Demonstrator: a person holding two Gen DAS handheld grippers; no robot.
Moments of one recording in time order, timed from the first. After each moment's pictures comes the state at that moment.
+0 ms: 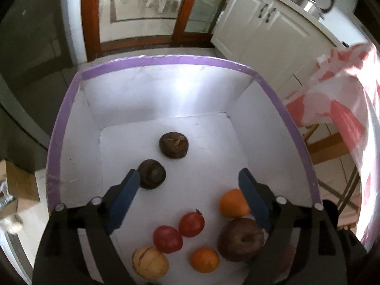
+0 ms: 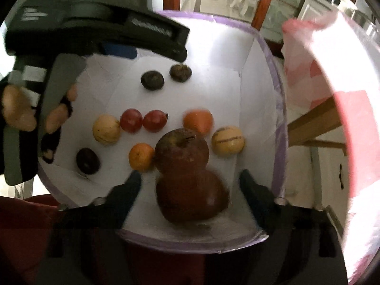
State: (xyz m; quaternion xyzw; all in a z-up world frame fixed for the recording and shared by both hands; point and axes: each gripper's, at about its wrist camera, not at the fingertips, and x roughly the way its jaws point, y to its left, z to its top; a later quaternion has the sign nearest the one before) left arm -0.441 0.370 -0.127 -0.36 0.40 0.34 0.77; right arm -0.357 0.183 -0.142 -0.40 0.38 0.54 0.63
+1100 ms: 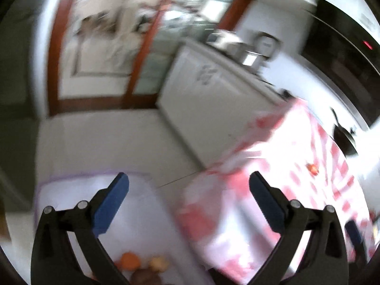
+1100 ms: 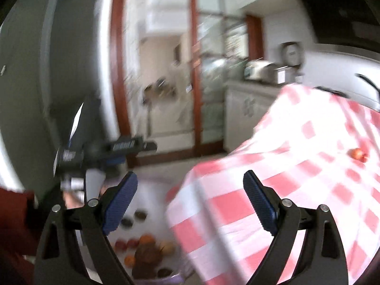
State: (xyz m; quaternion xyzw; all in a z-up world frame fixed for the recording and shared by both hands) left arm -0.363 0.324 0.042 -0.29 0.22 0.26 0.89; right arm -0.286 0.061 0.072 -0.08 0.17 0.51 0.84
